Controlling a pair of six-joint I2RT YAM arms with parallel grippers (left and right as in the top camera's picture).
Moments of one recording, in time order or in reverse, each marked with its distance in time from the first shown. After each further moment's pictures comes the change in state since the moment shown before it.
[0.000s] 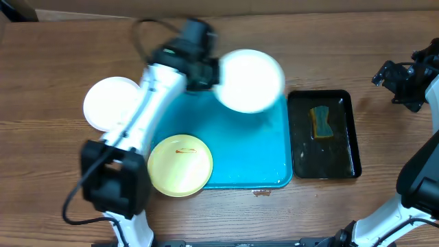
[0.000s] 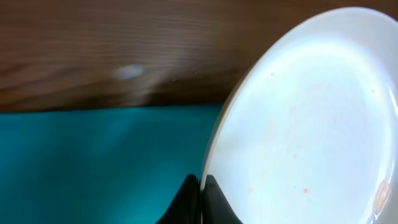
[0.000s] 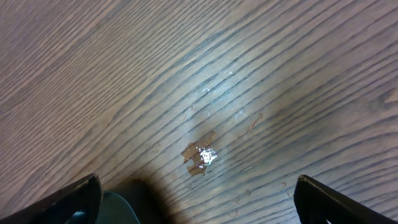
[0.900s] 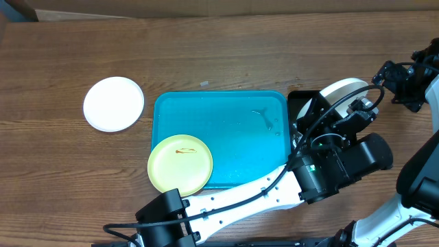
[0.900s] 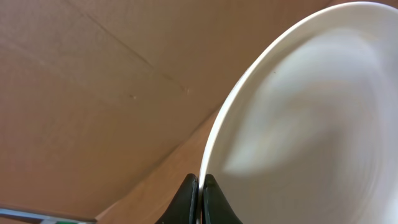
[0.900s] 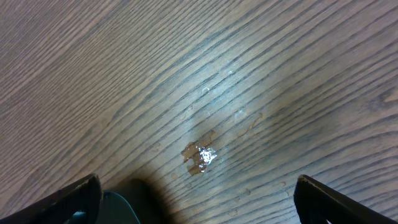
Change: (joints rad) left arm -0.932 0.000 -0.006 0.533 -1.359 0.612; right arm 0.000 0.000 0.000 -0.002 0.000 0.000
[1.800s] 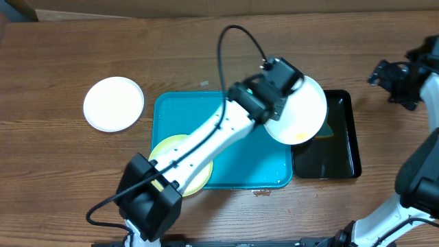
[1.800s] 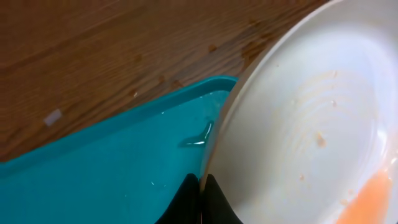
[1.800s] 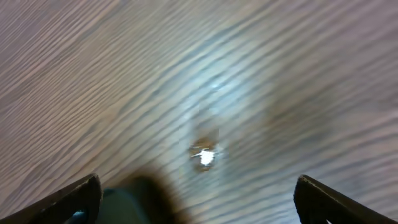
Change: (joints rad) left arm 0.443 0.000 0.000 -0.430 0.879 -0.534; right arm 0.027 0.000 0.000 -0.002 0.008 0.000
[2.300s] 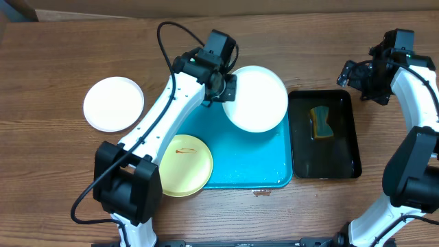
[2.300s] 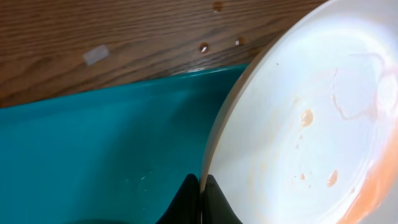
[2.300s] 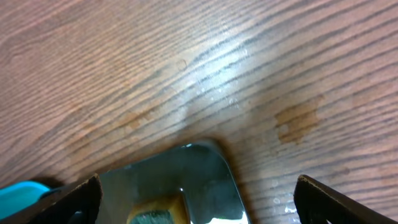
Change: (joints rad) left arm 0.312 0.000 -0.004 -0.147 0.301 -0.004; right arm 0.182 0.000 0.000 -0.060 0.014 -0.002
